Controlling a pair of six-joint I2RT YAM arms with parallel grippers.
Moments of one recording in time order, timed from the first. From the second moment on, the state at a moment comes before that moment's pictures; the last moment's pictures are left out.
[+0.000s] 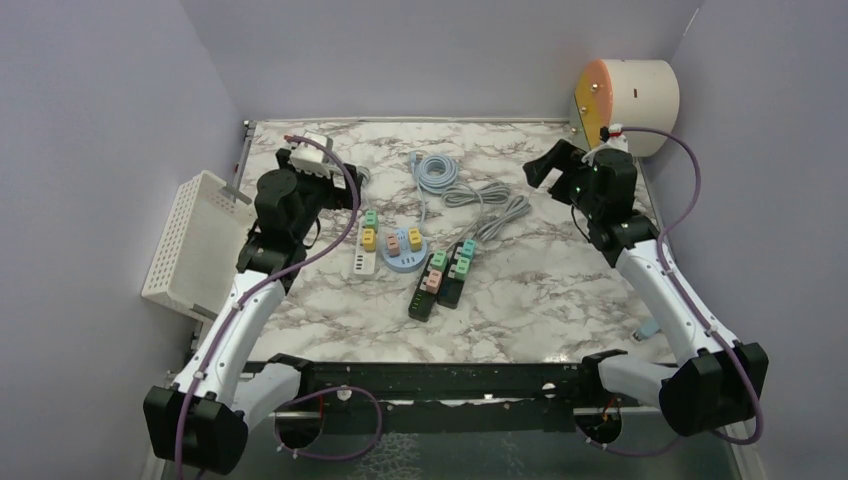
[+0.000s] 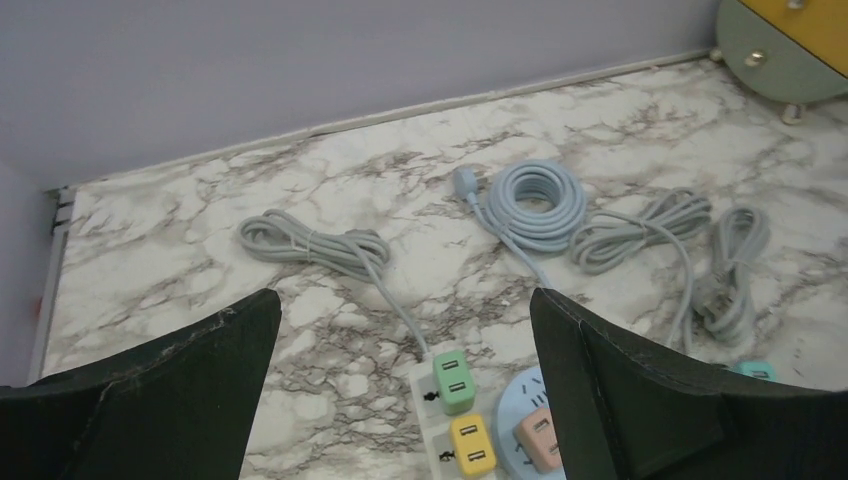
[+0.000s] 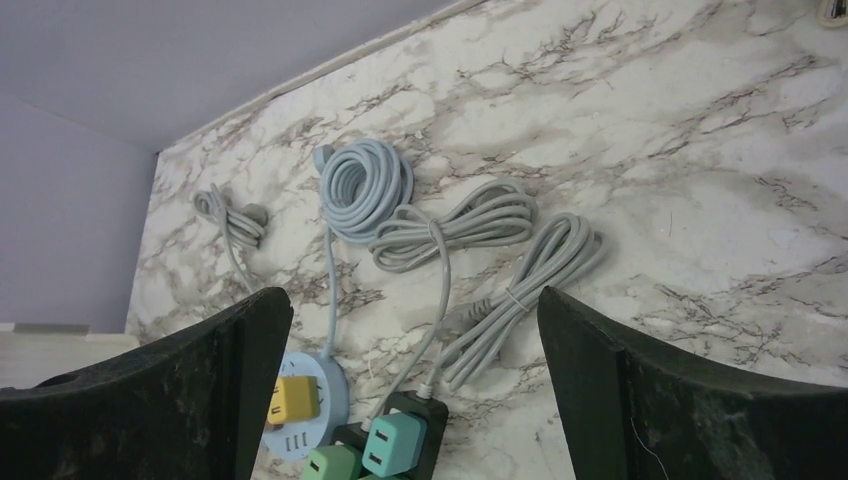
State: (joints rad) left arm -0.24 0.99 0.86 0.05 0.04 0.00; right arm 0.21 1.16 0.98 -0.13 0.02 0.55
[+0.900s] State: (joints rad) left arm -0.31 0.93 0.76 -0.17 0.04 -0.24; right arm 0.86 1.72 1.51 -0.78 0.19 0.66
